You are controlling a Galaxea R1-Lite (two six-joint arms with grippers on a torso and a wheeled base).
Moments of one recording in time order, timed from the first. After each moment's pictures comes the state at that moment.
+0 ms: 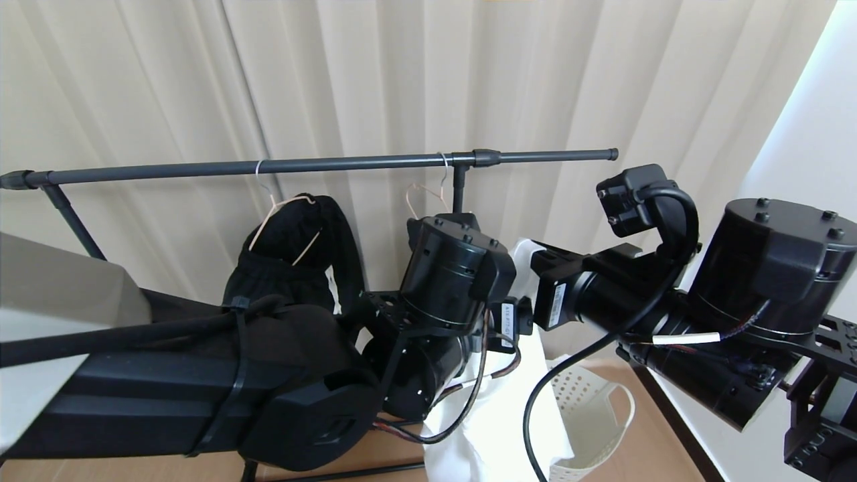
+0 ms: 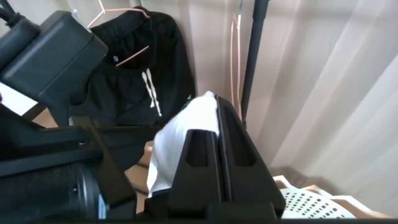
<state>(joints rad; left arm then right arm) -0.93 1.95 -1.20 -0.32 0.40 -0.38 0.78 1.63 -0.73 -0.84 -0.31 0.08</state>
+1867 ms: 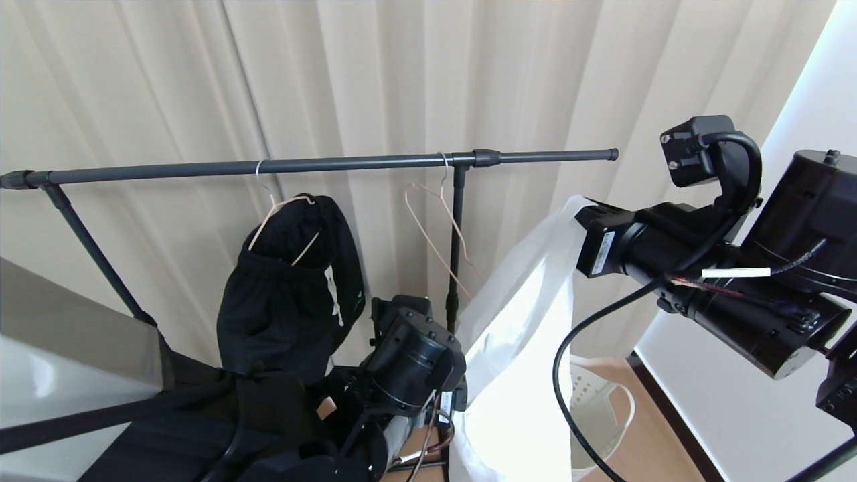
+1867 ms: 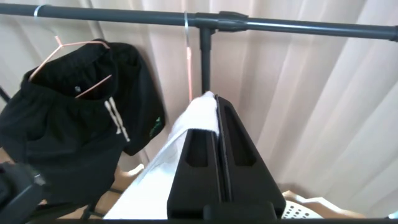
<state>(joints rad) -0.90 1.94 -0.89 -0.33 0.46 -0.41 0.64 1.58 -0.77 -0.83 -0.33 0.04</state>
